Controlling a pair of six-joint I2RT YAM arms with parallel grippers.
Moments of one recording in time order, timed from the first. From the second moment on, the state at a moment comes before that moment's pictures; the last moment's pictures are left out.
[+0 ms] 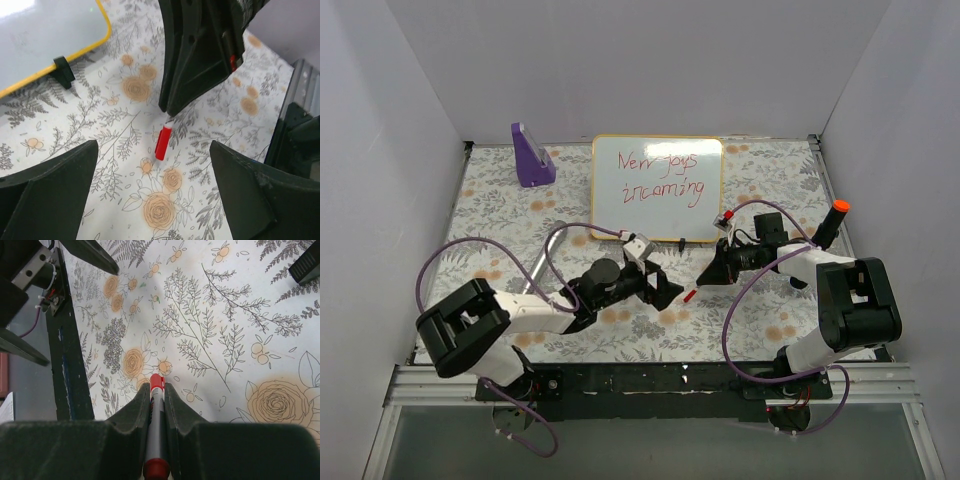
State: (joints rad) left arm -0.95 1.42 0.47 0.82 0.08 -0.36; right arm 0.17 1.53 0.67 -0.20 -1.13 -0.25
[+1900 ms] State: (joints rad) left arm -1.06 1.83 0.88 0.40 -0.04 -0.11; right arm 0.18 1.54 0.69 -0.11 -1.13 -0.23
